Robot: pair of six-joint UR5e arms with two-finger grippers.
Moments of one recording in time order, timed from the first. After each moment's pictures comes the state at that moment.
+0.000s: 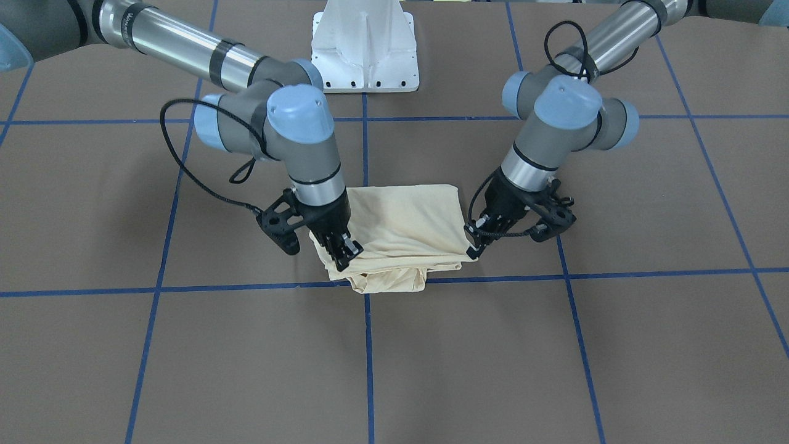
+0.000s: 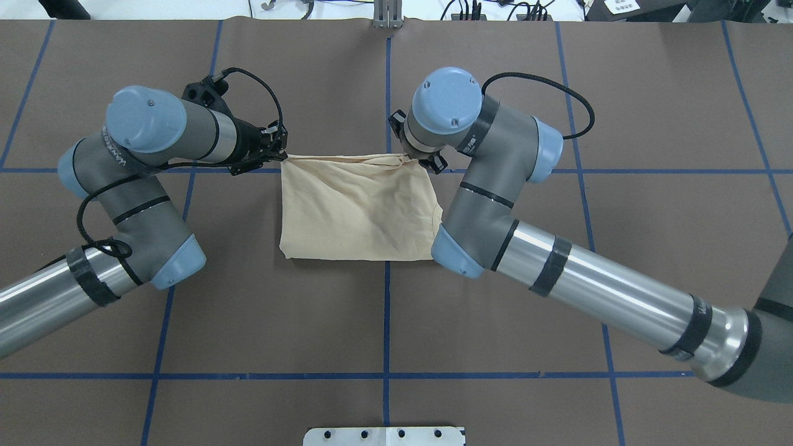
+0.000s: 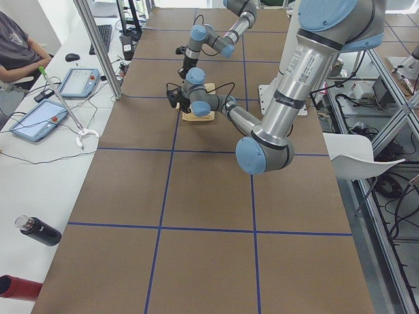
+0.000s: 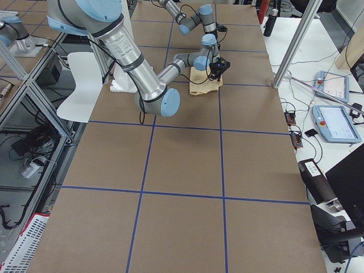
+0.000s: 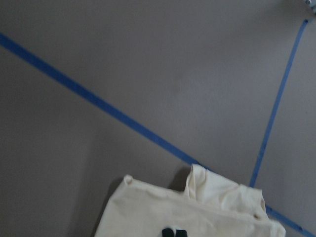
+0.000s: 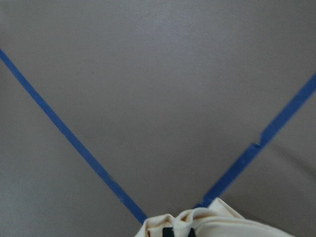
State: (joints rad) left arm -0.74 -2.10 -1.43 -2.30 -1.84 -1.71; right arm 0.65 -0.71 1.25 -1.21 1.75 1.96
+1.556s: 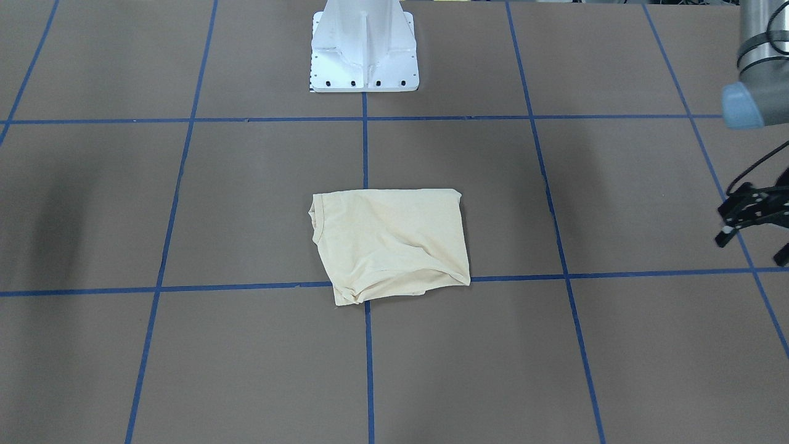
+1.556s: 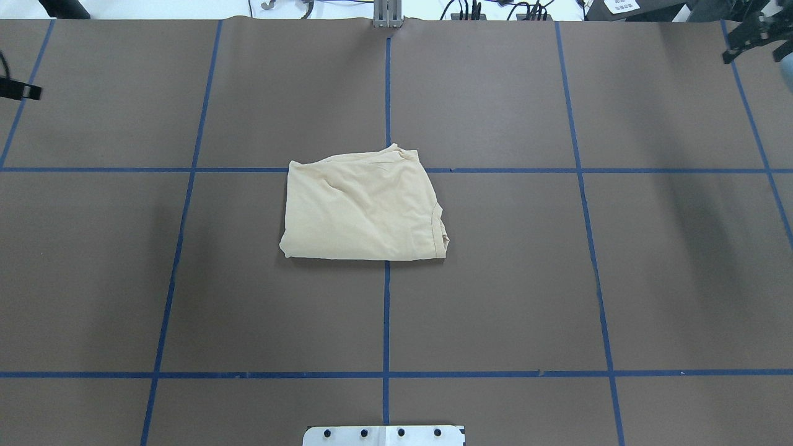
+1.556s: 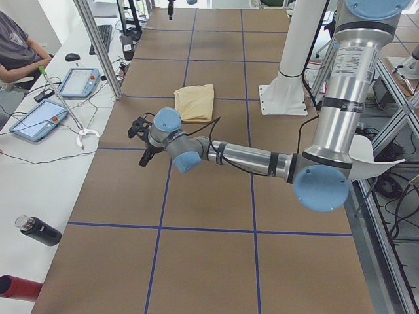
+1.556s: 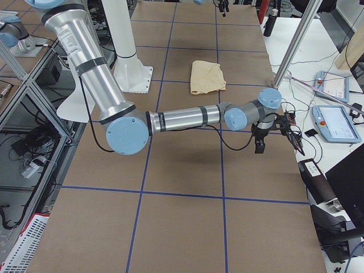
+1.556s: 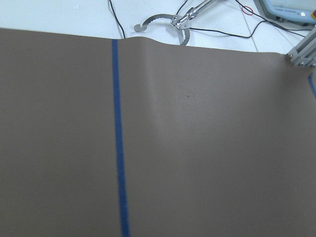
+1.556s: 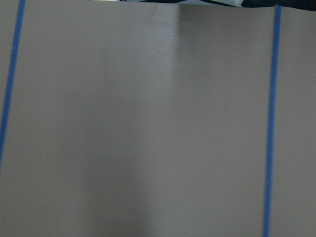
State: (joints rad) left arm -1.36 -1.70 -1.53 -2.34 -2.27 -0.33; right arm 1.44 -1.12 1.25 -1.45 2.28 0.19
